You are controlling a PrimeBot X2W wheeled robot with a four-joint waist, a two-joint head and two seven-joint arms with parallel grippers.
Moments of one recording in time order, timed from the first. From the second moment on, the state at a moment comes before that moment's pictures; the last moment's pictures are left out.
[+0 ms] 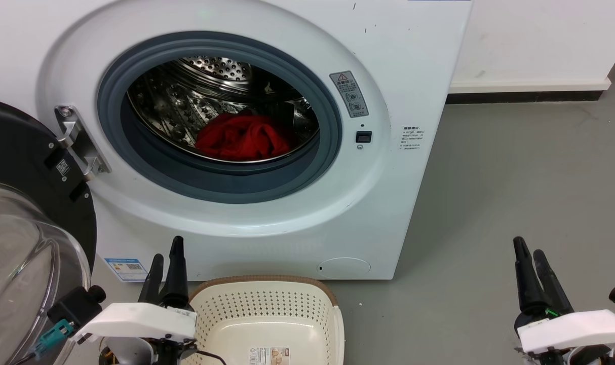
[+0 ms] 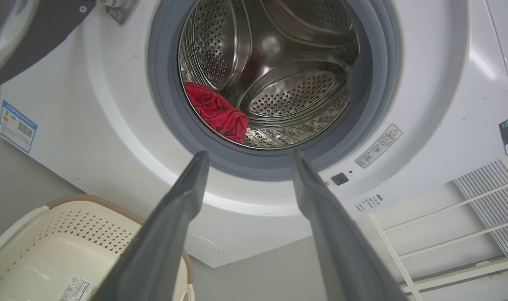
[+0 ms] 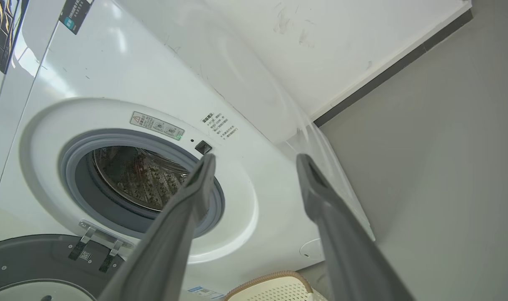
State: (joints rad) left arm -0.04 0.05 0.02 0.12 -0.89 -0.01 -0.05; right arm 0.01 -0.05 -0.07 0.09 0.80 0.13 -0.05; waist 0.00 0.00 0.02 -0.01
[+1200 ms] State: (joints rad) left arm -0.01 0.05 -0.03 0.06 -0.48 -0.01 -0.16; right arm 0.08 -0.05 -0.06 -0.04 0.38 0.13 -0.16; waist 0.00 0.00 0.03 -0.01
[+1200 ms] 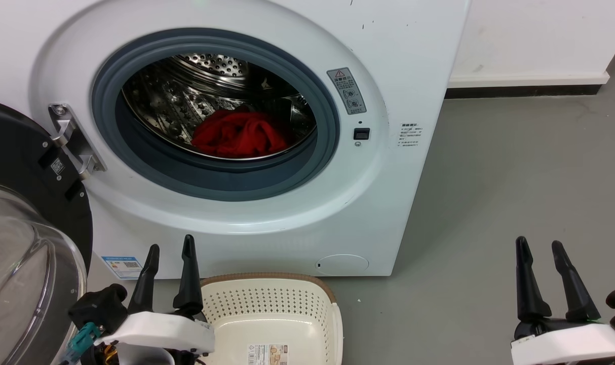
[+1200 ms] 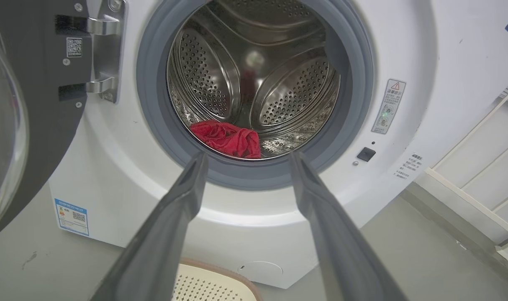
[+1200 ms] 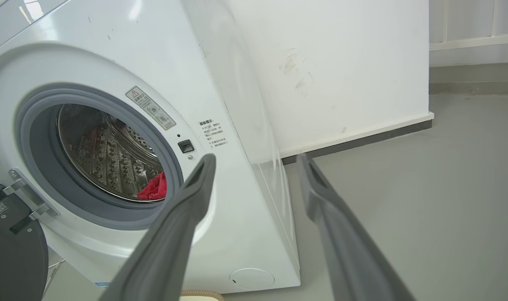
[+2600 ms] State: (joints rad) left arm 0.03 0.05 -0.06 0.03 -0.15 0.03 -0.25; right arm 0.13 -0.05 -0.06 -0.12 0.07 0.13 -0.25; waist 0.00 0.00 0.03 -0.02
